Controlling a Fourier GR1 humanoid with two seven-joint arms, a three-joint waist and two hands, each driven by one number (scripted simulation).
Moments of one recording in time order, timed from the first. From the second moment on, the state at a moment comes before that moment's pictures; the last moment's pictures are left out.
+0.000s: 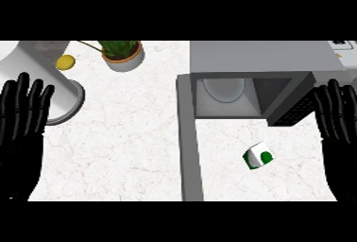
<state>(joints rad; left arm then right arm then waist) -0.01 0.08 0.01 -2.10 0.00 -0.01 0.00 0.03 -0.07 0.01 -2.10 0.01 0.01 0.03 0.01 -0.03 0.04</state>
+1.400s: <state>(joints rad) 0.35 0.13 0.34 -2.34 0.51 -0.28 0.19 0.24 -0.10 0.02 -2.08 -0.02 0.19 -0.09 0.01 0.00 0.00</state>
